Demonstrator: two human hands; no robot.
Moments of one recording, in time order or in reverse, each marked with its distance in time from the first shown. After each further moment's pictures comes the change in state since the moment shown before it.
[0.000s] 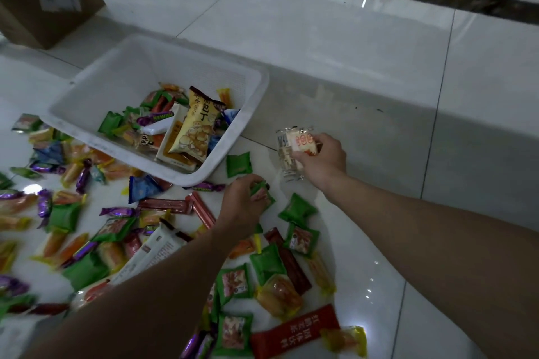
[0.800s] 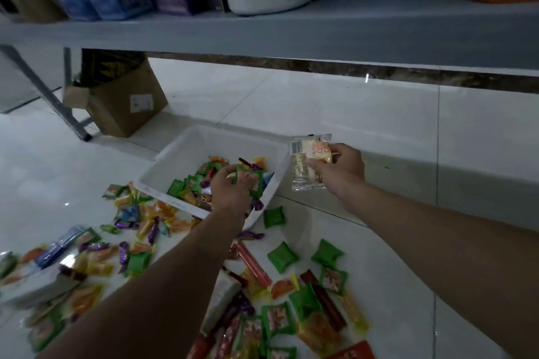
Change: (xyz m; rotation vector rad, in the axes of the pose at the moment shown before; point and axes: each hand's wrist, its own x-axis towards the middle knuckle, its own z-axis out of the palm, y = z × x) left_hand -0.014 0.074 -0.131 -0.709 0.436 -0.093; right_hand -0.055 -0.112 -0.042 0.281 0.103 -0.128
